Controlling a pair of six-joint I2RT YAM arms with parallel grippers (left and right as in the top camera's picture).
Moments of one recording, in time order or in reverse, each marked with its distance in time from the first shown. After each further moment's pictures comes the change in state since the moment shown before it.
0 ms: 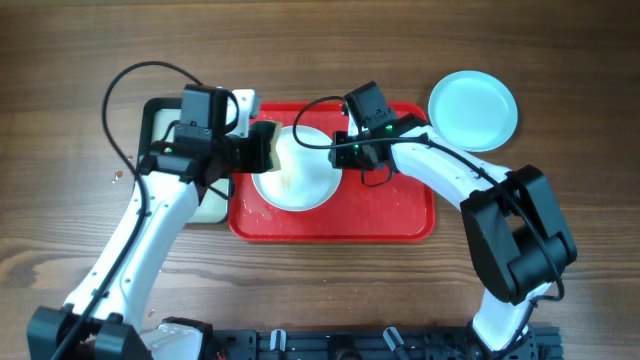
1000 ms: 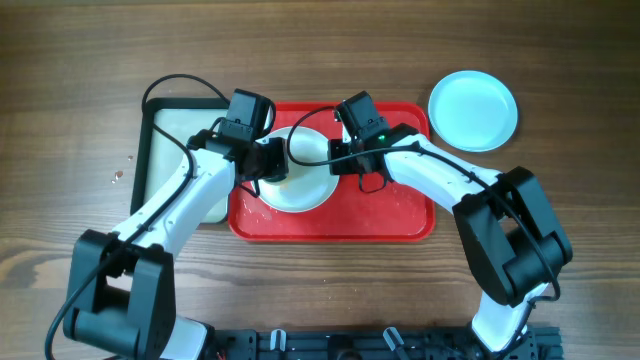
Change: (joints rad) left arm -0.103 0.230 0.000 0.040 -0.181 -0.240; right arm 0.040 0.002 -0.045 0.059 0.101 -0.068
